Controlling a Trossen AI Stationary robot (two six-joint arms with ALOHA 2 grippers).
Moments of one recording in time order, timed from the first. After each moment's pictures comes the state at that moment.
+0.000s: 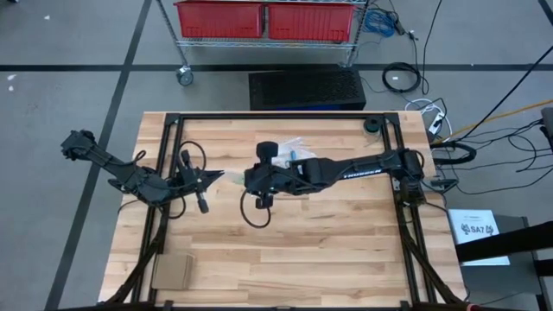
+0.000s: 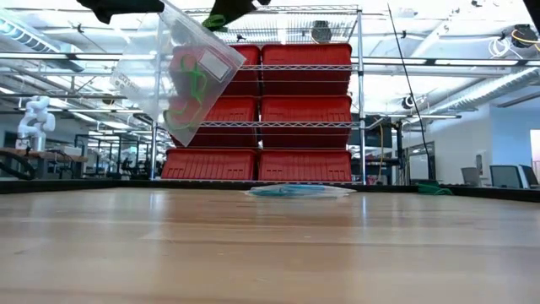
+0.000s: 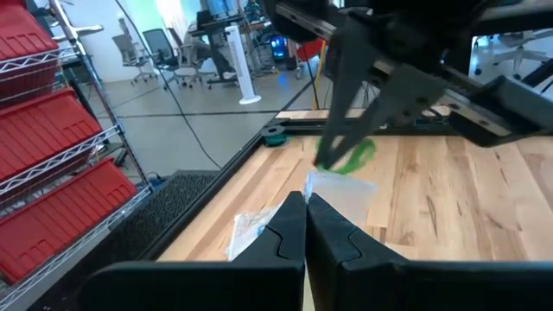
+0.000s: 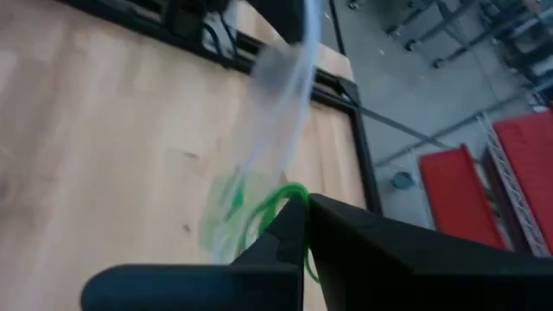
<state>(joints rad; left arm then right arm) -0.50 0.70 0.56 -0.04 -0.89 0.04 0.13 1.99 1.92 -0.59 0.54 -0.30</state>
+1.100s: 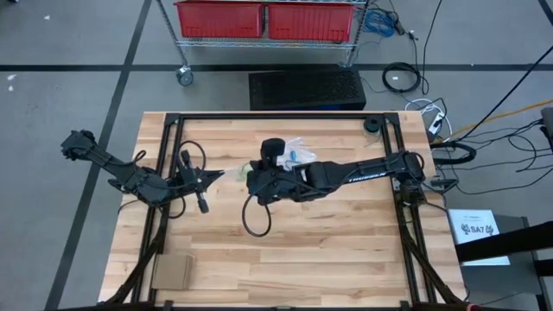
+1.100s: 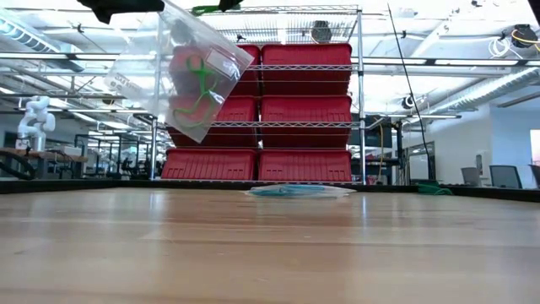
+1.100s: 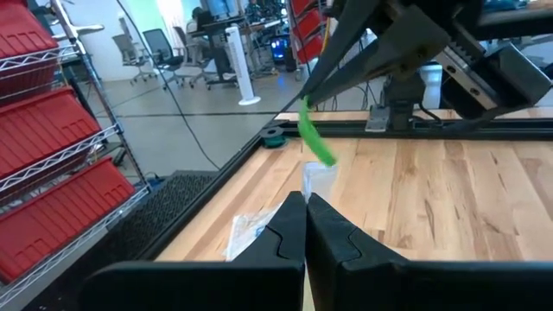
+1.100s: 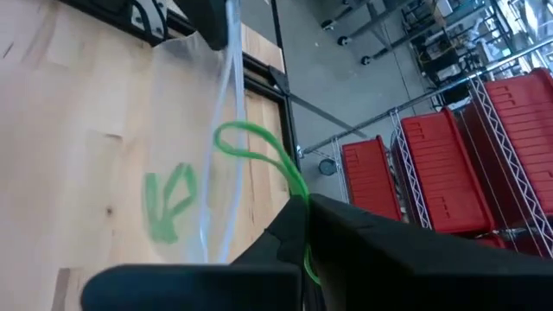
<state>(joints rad) -0.50 0.70 0.56 -0.03 -0.89 0.03 0.18 1.99 2.02 -0.68 0.76 -0.38</state>
